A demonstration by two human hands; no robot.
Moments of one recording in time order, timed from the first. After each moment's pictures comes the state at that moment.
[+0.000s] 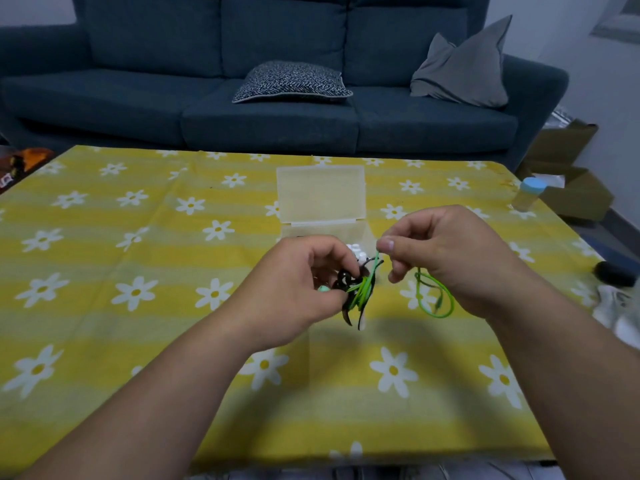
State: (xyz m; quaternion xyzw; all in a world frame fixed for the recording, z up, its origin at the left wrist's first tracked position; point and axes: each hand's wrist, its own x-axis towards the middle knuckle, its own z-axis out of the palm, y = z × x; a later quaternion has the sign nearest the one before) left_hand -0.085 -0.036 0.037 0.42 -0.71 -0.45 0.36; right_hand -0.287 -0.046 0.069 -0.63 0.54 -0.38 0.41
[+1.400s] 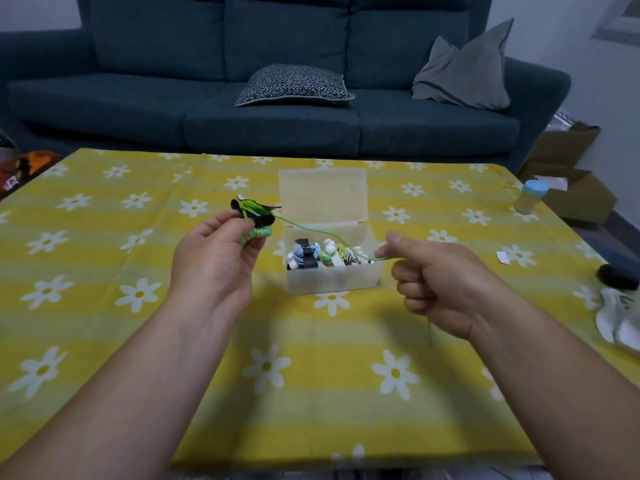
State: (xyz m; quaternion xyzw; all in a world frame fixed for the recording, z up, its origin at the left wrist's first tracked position) left_hand -0.057 -0.068 0.037 0.43 -0.18 -0.53 0.71; right_hand -0.283 -0.051 0.041 -0.37 0.58 -0.40 0.61
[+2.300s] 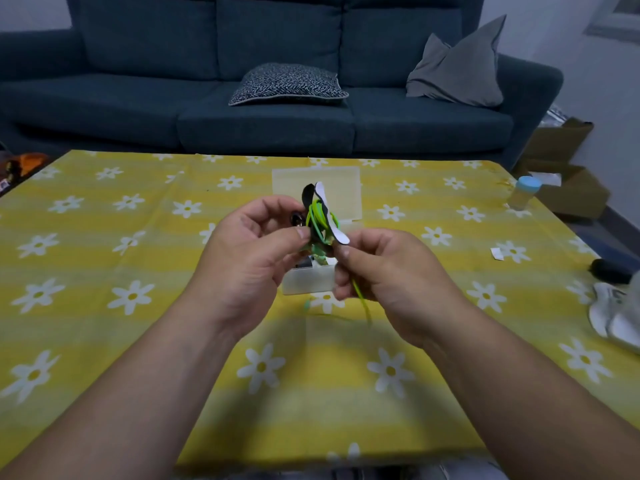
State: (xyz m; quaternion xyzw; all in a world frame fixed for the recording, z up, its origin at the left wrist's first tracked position) left_hand -0.079 -0.044 0.049 0.33 -0.44 -0.60 0.59; right_hand -0.240 -0.033 0.046 -0.54 0.47 -0.44 0.55
